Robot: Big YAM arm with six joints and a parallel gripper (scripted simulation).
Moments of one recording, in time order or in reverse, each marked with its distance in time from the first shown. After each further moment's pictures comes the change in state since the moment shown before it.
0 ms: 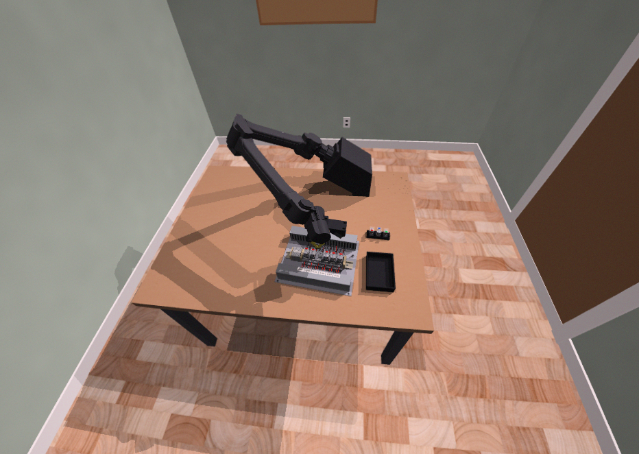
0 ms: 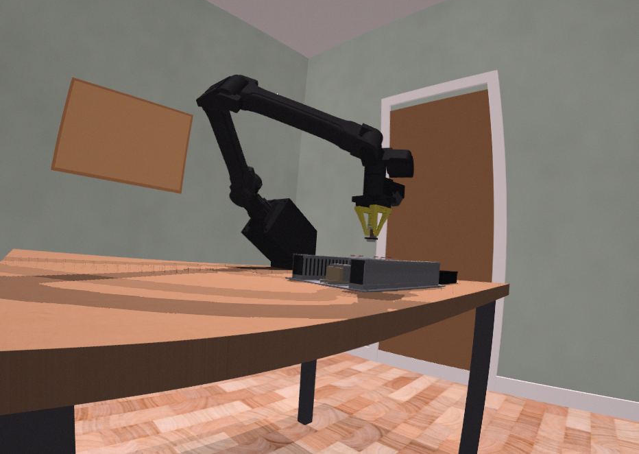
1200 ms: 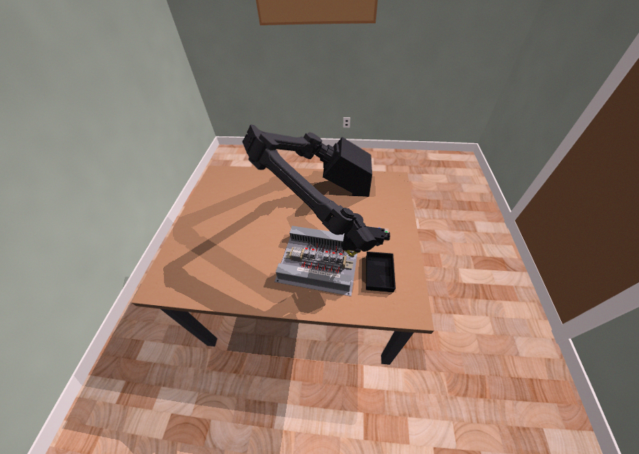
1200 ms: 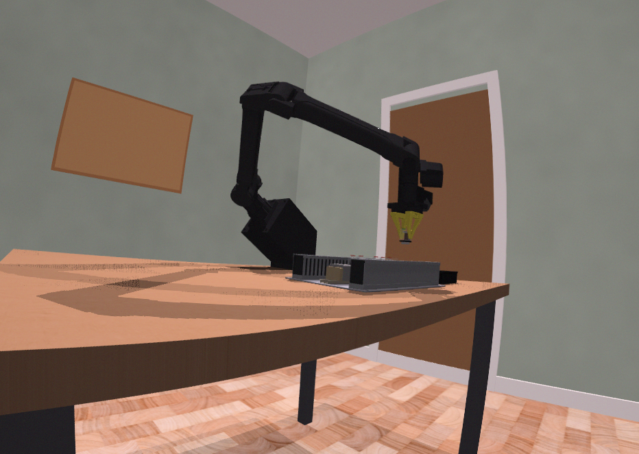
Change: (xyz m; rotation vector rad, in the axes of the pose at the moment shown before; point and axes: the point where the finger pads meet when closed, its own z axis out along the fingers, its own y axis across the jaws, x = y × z) arm -0.135 -0.012 -0.003 -0.001 -0.004 -0.011
